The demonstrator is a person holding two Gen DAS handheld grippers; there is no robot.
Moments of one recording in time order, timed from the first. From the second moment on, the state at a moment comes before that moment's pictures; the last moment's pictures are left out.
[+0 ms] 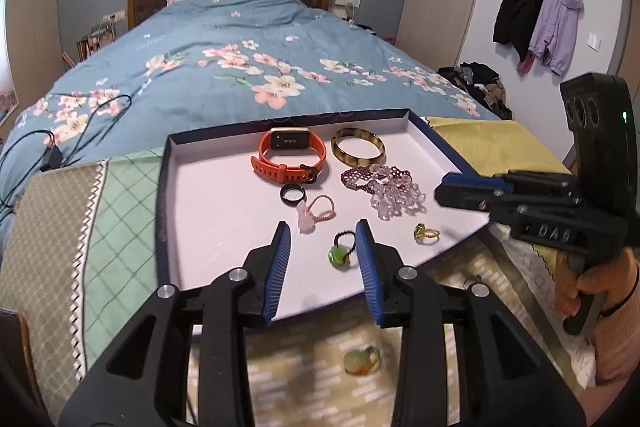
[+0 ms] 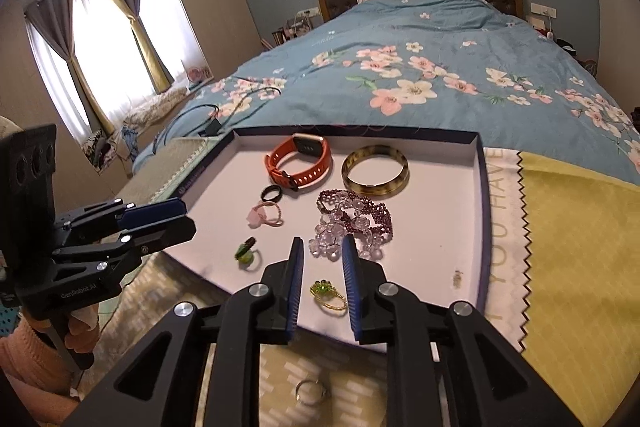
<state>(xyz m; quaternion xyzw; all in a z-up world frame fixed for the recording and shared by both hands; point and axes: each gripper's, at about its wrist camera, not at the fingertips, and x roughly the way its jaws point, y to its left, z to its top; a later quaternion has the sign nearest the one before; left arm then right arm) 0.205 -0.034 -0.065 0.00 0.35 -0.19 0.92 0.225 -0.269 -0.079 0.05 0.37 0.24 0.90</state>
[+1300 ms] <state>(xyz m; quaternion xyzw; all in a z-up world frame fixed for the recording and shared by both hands) 0.152 -0.035 -0.104 0.04 0.42 -0.23 0.88 0.163 -0.252 -0.115 -0.03 0.42 0.24 0.88</state>
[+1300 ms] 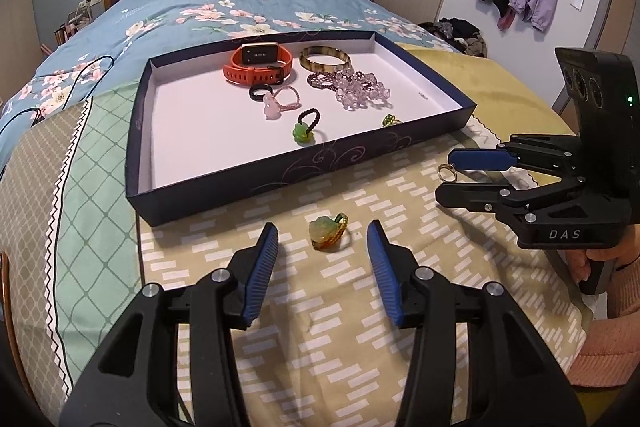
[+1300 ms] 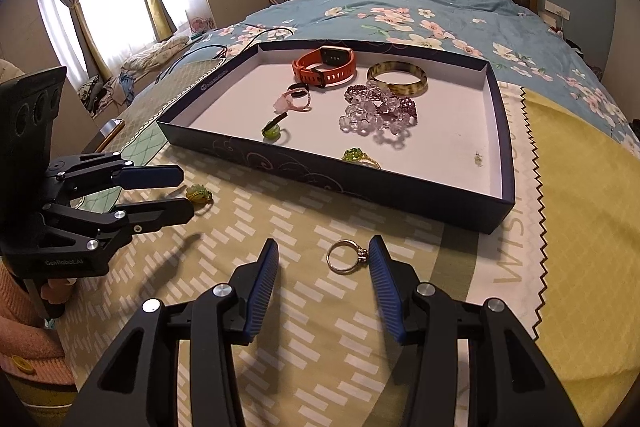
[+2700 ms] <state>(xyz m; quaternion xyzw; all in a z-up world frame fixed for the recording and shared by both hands) 0.155 -0.039 -0.109 0.03 0.43 -0.22 0.88 0.161 -0.261 -0.112 0.00 0.41 0.23 0.88</state>
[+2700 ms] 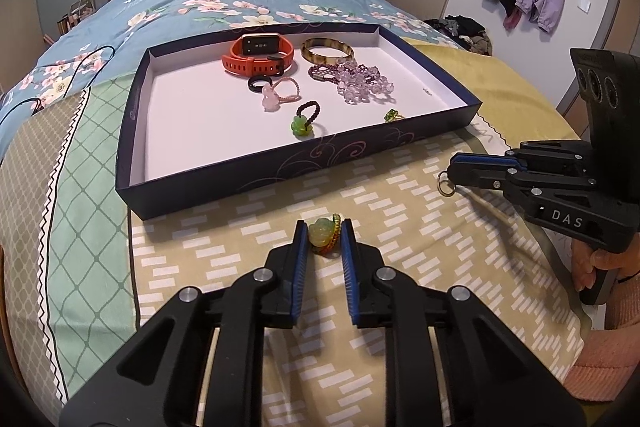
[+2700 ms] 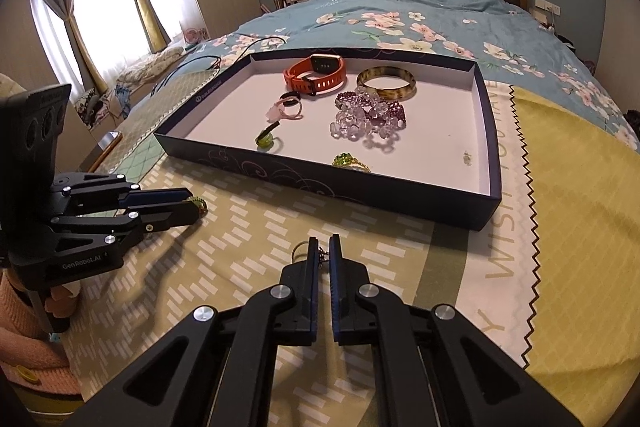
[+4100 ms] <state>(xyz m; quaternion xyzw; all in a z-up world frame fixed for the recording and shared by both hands) 0.136 -0.030 -0.077 0.00 0.38 -0.22 0.90 0.156 -0.270 -0.085 0.04 0.36 0.26 0.89</state>
